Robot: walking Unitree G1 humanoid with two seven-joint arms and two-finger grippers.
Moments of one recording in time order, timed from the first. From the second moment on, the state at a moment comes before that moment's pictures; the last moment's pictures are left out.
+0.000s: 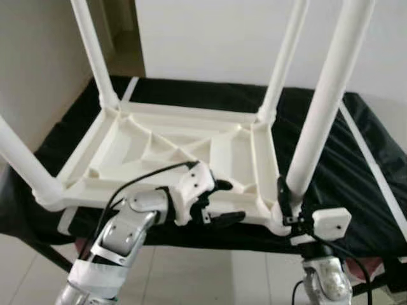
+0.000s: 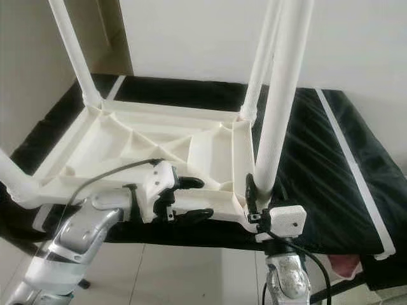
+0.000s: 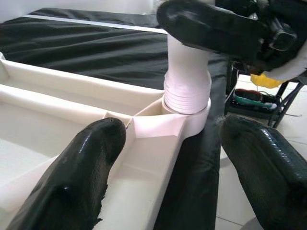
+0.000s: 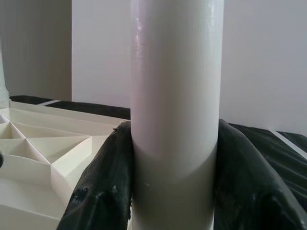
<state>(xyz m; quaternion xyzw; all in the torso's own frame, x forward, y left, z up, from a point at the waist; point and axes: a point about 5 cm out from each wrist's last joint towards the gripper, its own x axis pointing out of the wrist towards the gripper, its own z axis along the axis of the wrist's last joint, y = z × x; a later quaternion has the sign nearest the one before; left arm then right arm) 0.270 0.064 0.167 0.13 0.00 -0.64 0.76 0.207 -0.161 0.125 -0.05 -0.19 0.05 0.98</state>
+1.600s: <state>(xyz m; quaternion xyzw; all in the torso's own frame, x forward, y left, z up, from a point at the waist) 0.271 0.063 0.171 0.14 0.00 -0.64 0.76 0.228 -0.184 0.124 0.00 -0.16 -0.15 0.98</state>
